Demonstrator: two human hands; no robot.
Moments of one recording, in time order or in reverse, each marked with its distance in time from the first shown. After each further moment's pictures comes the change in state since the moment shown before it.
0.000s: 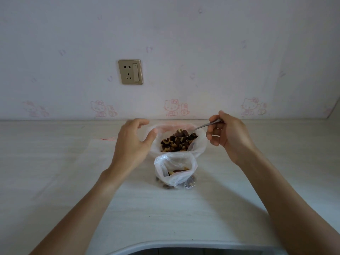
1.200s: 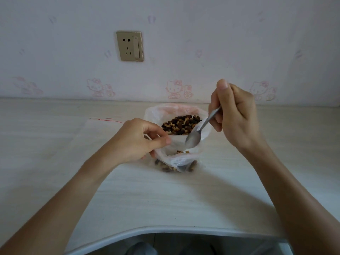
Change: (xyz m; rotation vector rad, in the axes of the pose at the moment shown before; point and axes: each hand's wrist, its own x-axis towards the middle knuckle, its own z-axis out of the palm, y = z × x) left_hand -0.024 0.020 -0.022 -0.201 -0.529 -0.144; right_hand -0.034 -0.006 0.028 -0.356 -0.190 -0.714
